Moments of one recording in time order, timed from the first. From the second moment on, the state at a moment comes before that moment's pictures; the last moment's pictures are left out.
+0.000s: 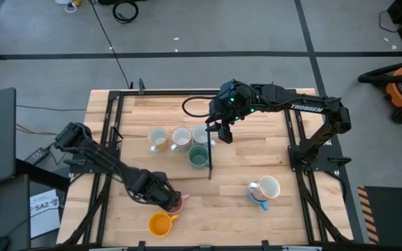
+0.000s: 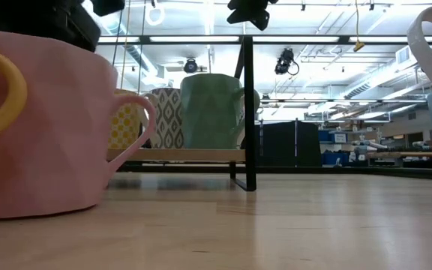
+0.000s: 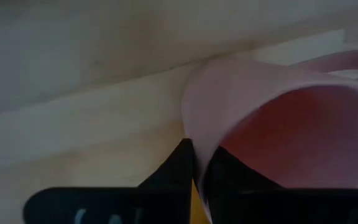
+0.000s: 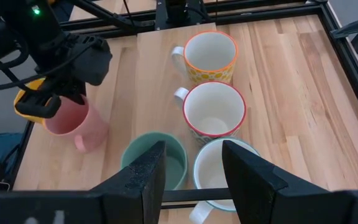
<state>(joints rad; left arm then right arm) -0.56 1.67 1.17 -0.78 0.00 -1.90 -0.14 1.58 1.67 -0.80 -0.21 0.00</state>
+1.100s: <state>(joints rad) -0.20 1.65 1.43 -1.14 -0.03 -0.59 -0.15 1.58 1.67 -0.83 -0.21 0.00</state>
